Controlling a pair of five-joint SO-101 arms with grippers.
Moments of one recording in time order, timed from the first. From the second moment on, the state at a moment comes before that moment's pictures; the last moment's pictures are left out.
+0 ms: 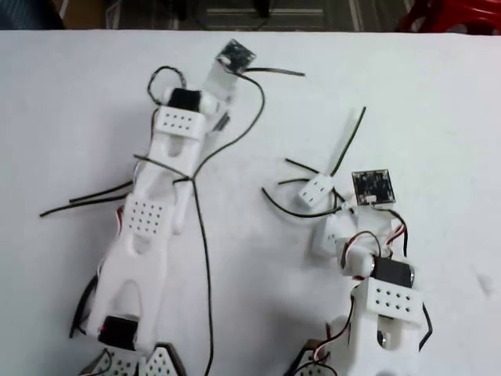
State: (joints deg) left arm 6.1 73.8 -79.6 72.7 -25.5; right arm 12.0 -58.2 76.8 52.3 20.3
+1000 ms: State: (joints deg) left arm -9.9 62.7 -93.2 96.8 -34.3; right arm 12.0 -58.2 78.6 50.2 20.3
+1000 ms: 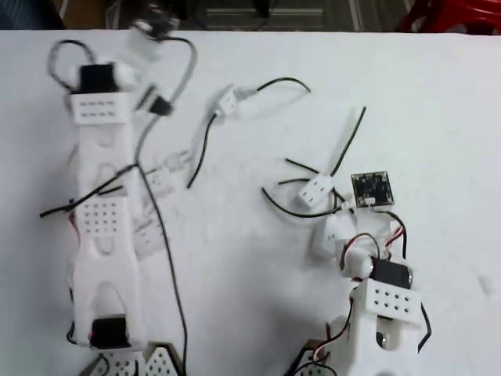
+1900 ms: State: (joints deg) left arm -33.0 26.9 -56.7 102.5 -47.6; right arm 12.0 -58.2 78.7 49.8 20.3
